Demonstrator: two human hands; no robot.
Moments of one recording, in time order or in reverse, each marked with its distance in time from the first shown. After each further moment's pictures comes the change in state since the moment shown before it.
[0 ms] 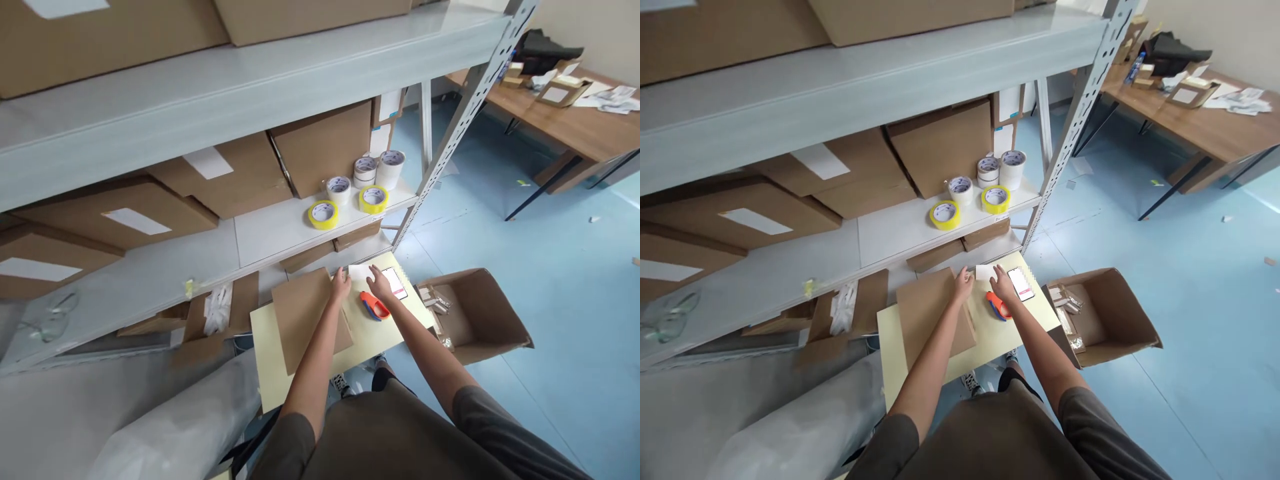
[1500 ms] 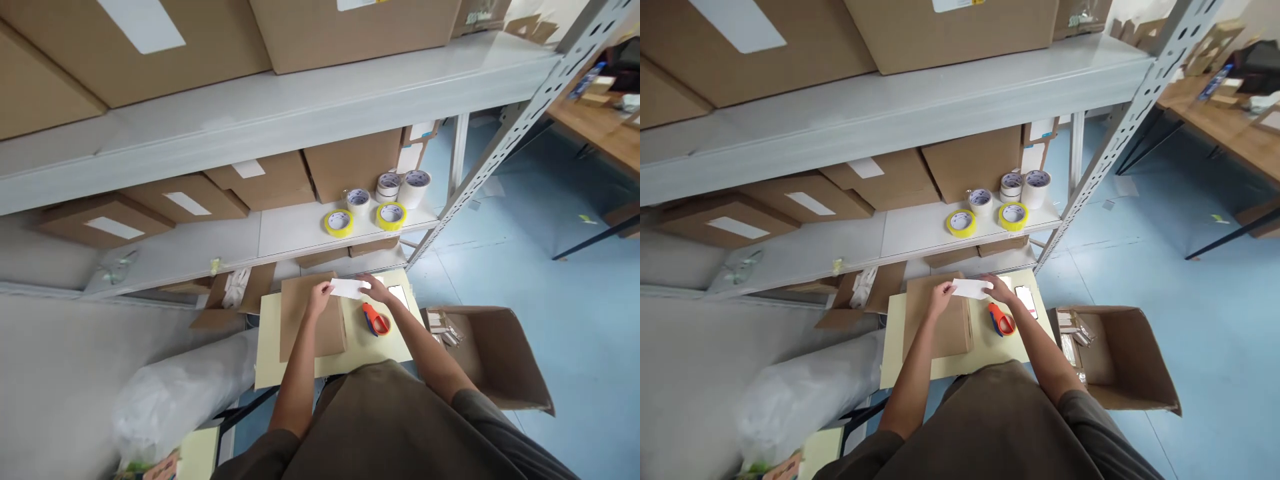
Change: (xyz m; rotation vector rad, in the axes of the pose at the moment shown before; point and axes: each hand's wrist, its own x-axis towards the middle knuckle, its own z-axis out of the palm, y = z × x) left_hand -0.054 0.019 -0.093 -0.055 0.179 0.061; right_hand 0.044 -0.037 -0.038 0.144 -0.460 -0.313
